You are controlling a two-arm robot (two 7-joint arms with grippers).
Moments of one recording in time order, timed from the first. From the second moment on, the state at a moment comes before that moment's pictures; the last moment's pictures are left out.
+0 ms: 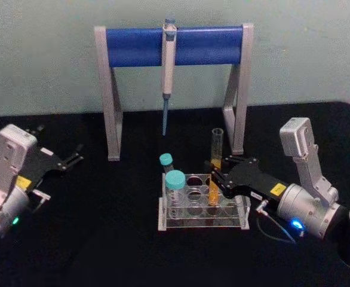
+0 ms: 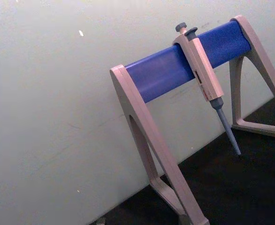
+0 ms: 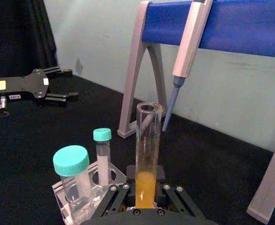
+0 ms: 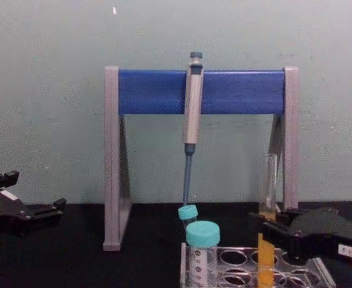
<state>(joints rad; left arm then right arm) -0.20 0.60 0.45 -1.41 -0.25 -0.12 0.03 0.22 0.43 -0.42 -1.43 0.42 0.01 0.49</state>
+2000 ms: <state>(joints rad) -0.20 0.60 0.45 -1.41 -0.25 -0.12 0.03 0.10 0.48 -0.33 -1.54 0.44 -0.03 0.43</state>
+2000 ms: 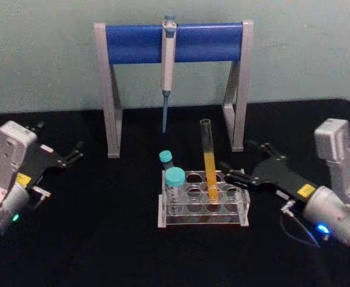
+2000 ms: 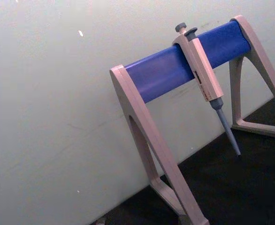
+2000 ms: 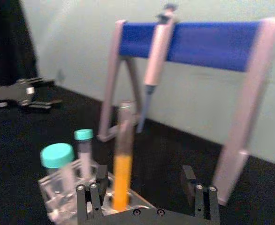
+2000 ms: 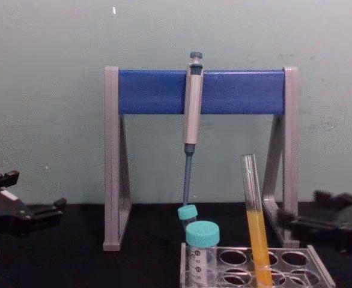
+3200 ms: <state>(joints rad) -0.20 0.60 0.45 -1.41 -0.25 -0.12 0.03 -0.01 0.35 -0.21 -1.43 0.32 -0.07 0.24</state>
